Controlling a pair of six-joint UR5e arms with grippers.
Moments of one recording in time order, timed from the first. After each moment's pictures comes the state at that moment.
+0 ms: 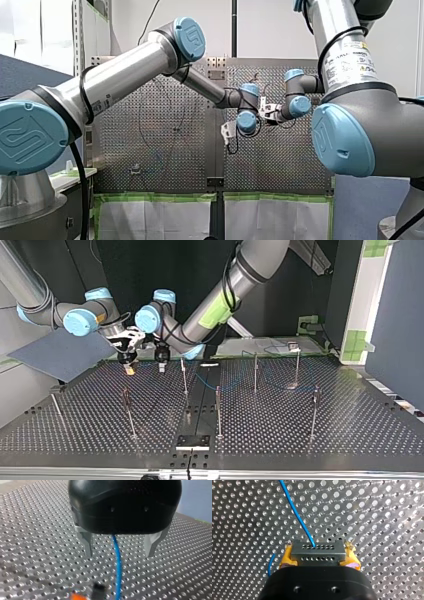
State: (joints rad) left arm -0.75 -2.51 -0.95 -2.97 -2.11 -1.90; right arm 1.83 -1.07 1.62 -0.34 1.27 1.67
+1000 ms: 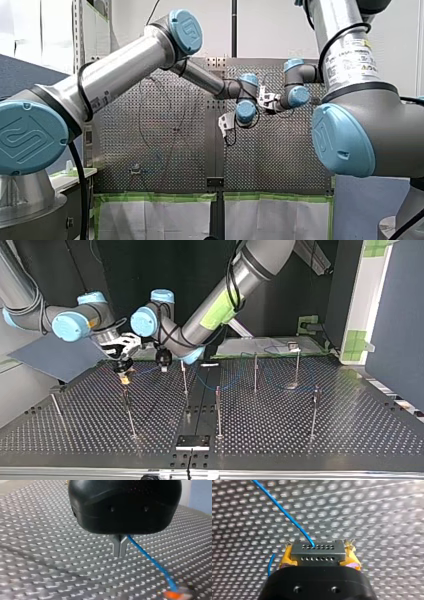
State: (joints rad) left arm -0.74 -2.45 -0.94 -3.06 -2.17 -1.93; right arm 1.84 -1.13 1.55 -0.29 1.26 1.72
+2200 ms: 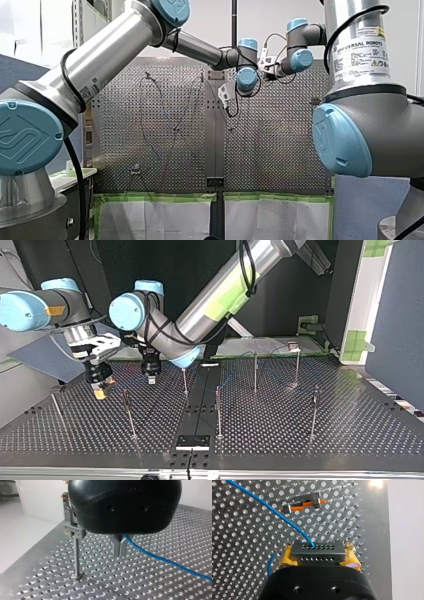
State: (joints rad) left arm -0.77 -2.29 -0.93 -3.08 -2.21 -1.92; right arm 1.84 -1.34 1.51 -0.18 1.25 1.78
